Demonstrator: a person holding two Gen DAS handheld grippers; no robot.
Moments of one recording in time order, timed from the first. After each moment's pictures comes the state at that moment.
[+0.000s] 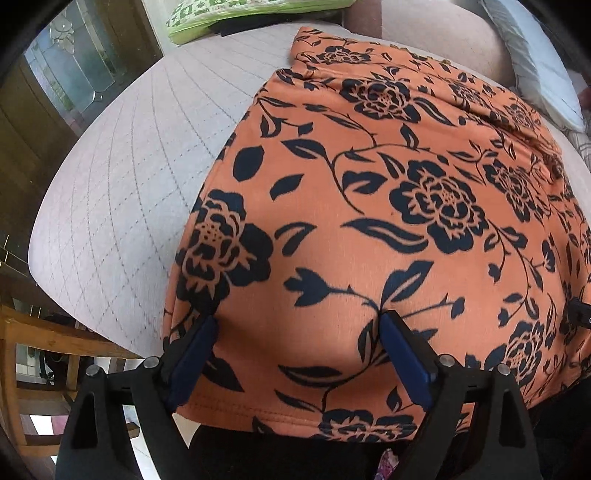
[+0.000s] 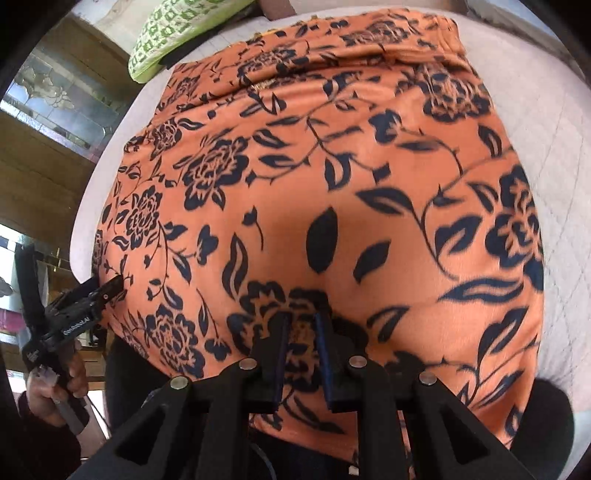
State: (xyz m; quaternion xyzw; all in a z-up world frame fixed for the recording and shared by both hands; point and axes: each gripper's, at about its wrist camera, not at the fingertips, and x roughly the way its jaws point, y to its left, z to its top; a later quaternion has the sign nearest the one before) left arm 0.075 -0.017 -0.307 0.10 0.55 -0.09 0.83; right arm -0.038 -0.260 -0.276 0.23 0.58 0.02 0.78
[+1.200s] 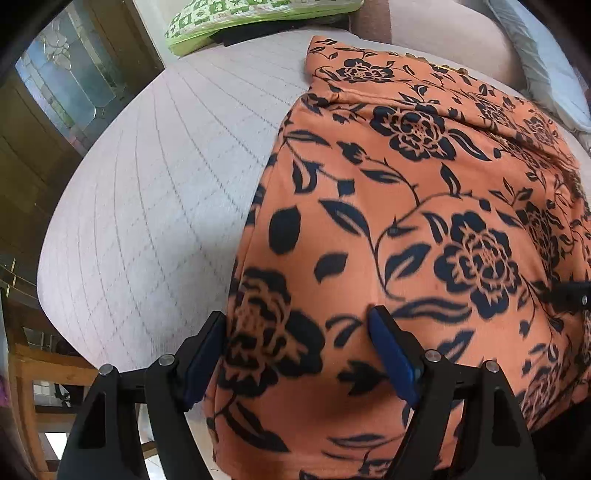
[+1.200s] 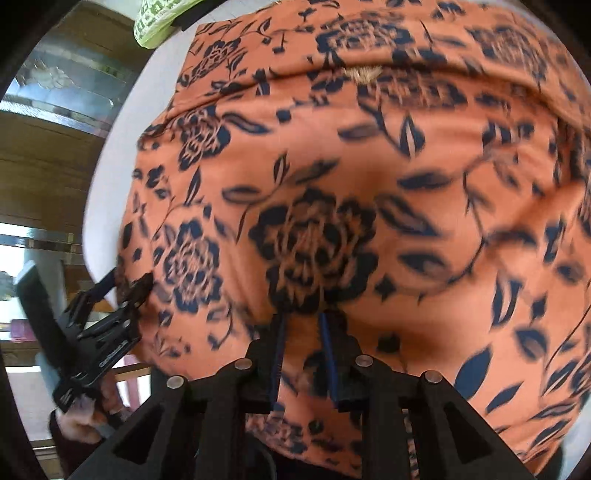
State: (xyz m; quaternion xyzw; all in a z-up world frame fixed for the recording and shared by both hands) left arm 0.102 0.008 -0.305 0.12 0.53 -0.09 0.83; right arm 0.059 -0.214 -0.274 0.24 0.65 0.09 0.72
